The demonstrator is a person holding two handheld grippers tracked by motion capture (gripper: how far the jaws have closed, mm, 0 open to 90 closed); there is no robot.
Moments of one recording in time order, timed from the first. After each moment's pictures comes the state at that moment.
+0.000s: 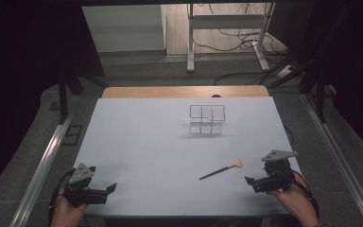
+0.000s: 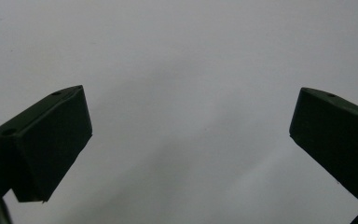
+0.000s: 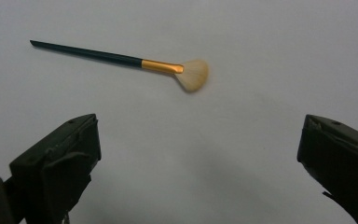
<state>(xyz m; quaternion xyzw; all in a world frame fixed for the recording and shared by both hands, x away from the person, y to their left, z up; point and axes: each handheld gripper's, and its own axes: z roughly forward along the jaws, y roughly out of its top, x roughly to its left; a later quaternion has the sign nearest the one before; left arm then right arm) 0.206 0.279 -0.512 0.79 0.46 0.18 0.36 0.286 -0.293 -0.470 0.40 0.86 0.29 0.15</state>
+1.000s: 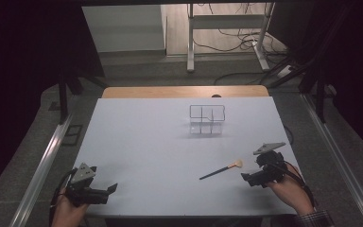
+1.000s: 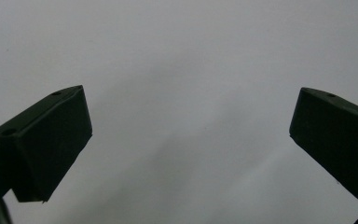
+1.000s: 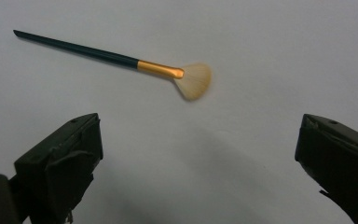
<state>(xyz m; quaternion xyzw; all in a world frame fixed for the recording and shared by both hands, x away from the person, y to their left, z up) 0.208 0.277 -0.513 0.80 0.45 0.18 0.35 0.309 -0.278 -0.470 0.39 0.88 0.24 0.13</state>
